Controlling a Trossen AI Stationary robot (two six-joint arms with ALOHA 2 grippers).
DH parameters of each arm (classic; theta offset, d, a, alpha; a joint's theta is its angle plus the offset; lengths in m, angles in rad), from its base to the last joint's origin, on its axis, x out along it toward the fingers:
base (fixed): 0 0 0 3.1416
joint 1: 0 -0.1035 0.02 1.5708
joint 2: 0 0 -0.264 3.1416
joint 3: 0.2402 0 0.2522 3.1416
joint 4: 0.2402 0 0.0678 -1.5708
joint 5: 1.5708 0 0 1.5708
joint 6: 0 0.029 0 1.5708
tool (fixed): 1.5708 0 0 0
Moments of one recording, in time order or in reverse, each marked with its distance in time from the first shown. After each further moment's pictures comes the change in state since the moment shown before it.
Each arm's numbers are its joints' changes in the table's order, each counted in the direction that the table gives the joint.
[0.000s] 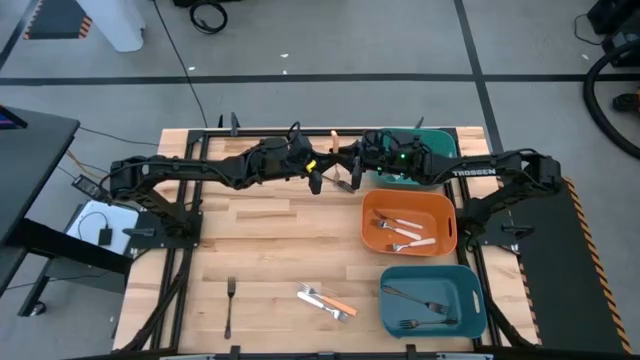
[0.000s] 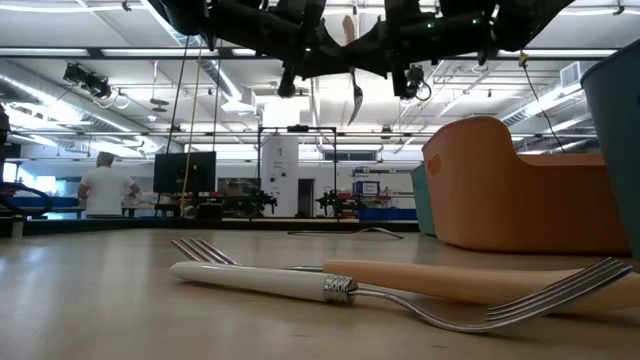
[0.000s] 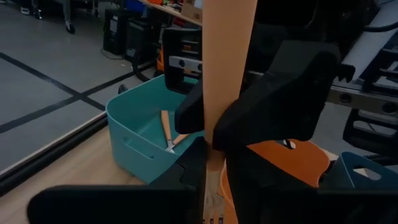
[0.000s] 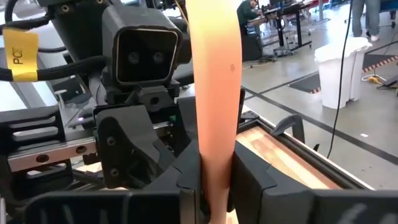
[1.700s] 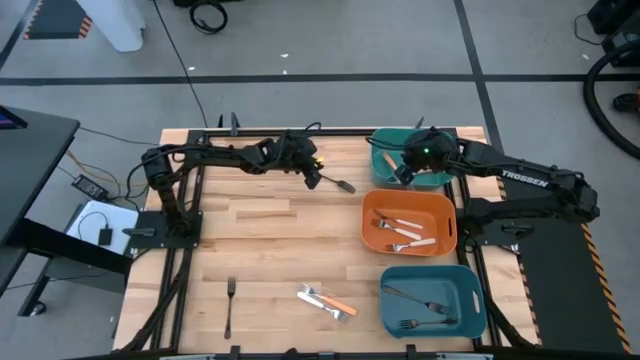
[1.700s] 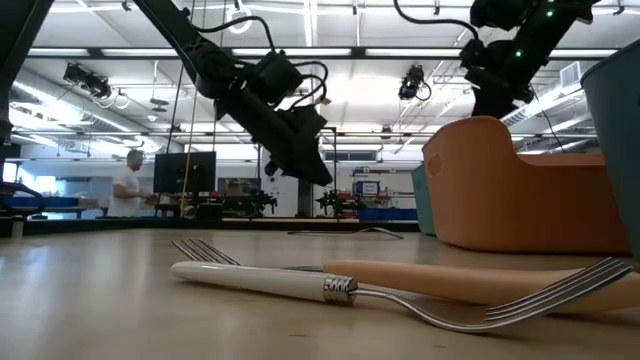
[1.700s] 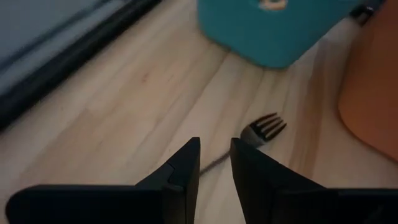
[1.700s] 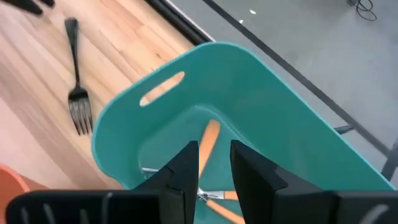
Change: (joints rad) left arm -0.221 0.267 0.000 0.205 0.138 0.178; right arm 0.171 -0.413 0.000 1.231 0.418 -0.119
